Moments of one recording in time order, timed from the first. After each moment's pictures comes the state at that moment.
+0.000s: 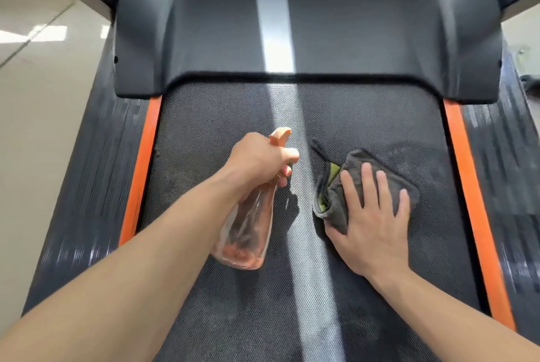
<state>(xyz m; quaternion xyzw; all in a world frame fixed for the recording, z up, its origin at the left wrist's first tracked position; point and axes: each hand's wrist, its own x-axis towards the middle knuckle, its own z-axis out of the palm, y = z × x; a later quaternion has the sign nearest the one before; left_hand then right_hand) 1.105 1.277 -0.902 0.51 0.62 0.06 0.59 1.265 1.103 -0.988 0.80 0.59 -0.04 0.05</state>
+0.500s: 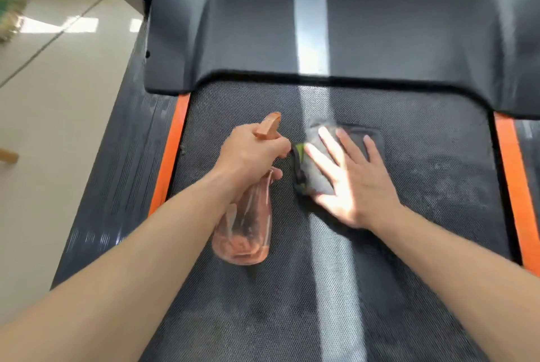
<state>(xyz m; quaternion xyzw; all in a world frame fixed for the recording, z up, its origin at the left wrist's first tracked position) 1.059 1.297 -0.894 0.51 0.65 0.17 0.54 1.257 1.218 -0.984 0.63 0.78 -0.03 0.04</state>
